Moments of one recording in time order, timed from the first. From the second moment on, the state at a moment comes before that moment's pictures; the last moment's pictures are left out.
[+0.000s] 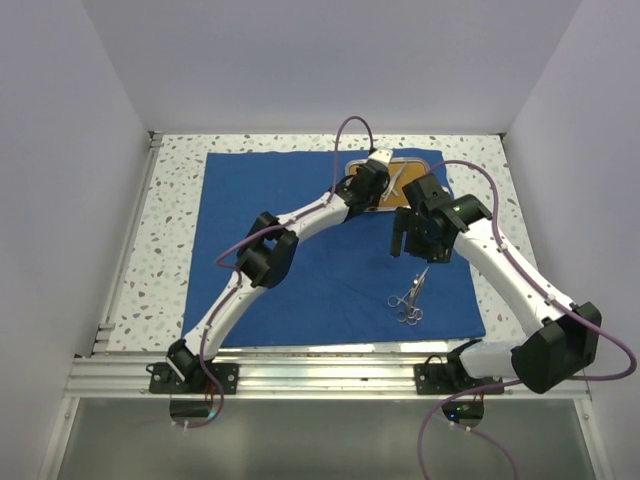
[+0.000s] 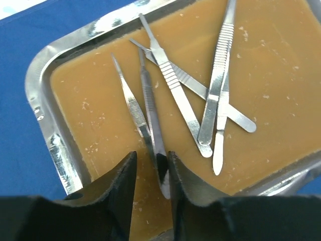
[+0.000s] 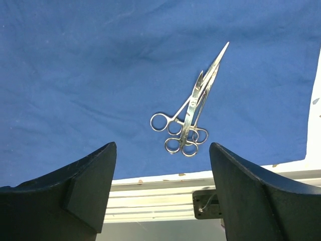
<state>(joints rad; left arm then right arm) -0.75 2.65 2.27 -0.23 -0.35 -0.21 0.45 1.32 1.24 -1.10 0.19 0.60</state>
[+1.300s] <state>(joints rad) -0.54 2.08 1.75 -0.21 0.17 -0.39 0.43 1.60 1.56 -1.07 0.22 0.54</state>
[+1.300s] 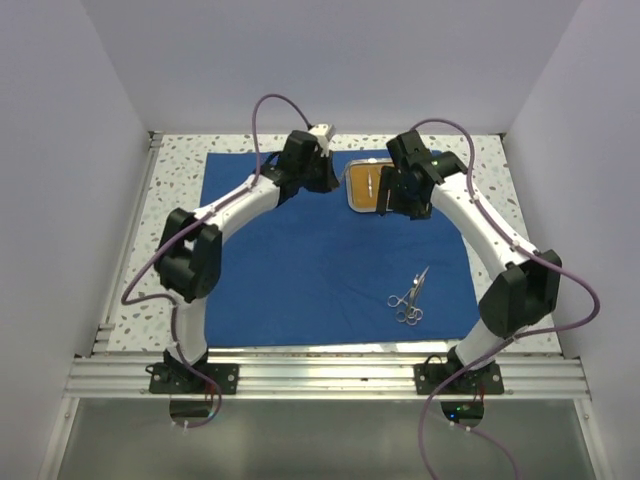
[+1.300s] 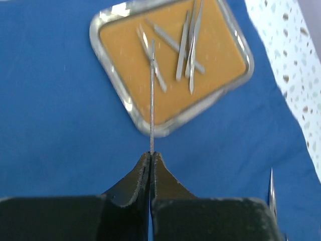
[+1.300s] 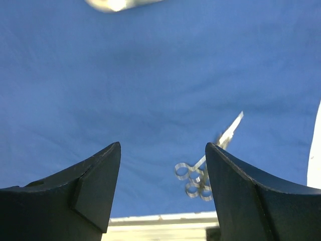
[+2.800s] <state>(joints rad) -0.83 1.52 1.26 -0.60 0.12 -1.40 0.26 2.25 2.08 -0.83 0.14 0.62</state>
